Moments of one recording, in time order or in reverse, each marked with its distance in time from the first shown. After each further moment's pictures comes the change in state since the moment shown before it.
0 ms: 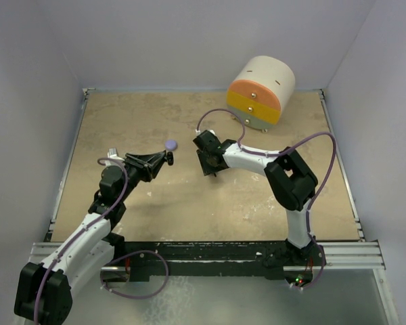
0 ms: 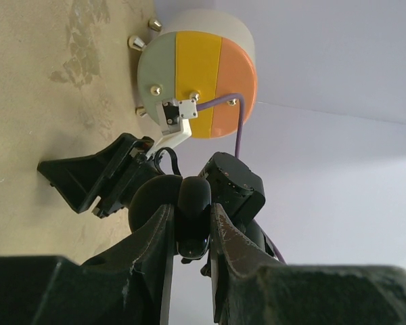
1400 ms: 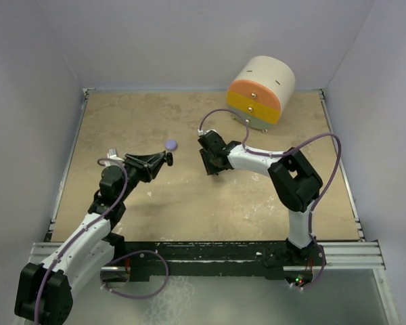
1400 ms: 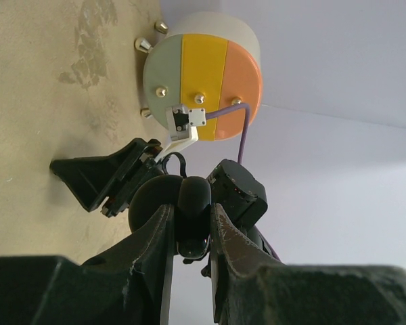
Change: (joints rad) left arm 0.006 0.002 0.000 -0.013 0.002 0.000; right arm -0.029 -0.033 -0.066 0.090 -0.034 -0.048
